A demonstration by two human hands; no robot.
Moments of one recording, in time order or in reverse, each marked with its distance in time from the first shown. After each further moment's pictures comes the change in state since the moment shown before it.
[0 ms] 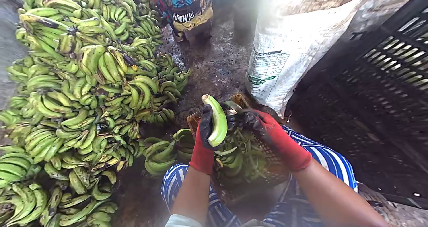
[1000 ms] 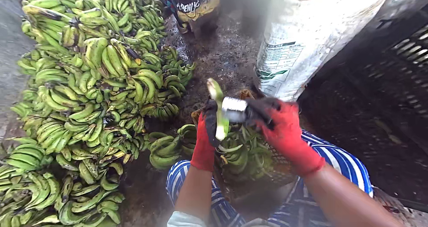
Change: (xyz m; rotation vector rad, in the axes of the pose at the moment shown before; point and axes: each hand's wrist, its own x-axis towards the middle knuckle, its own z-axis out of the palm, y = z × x) left_hand -0.004 0.004 -0.005 0.458 0.297 0.147; right_hand -0.010 -0.017 0.003 -0.708 0.325 -0.495
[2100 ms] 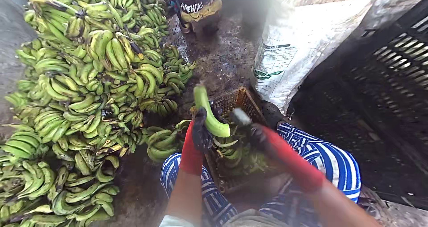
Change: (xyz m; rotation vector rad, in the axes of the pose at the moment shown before) left_hand -0.041 0.018 -0.015 -0.259 -0.133 0.002; right_hand -0.058 -0.011 -0.005 0.670 -0.477 0.576
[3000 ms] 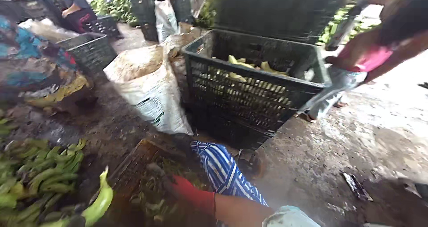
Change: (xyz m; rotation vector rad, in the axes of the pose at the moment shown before) left_hand -0.009 -0.006 -0.024 0.086 0.121 0.218; right_hand -0.013 0.048 0.046 0.491 0.220 0.265
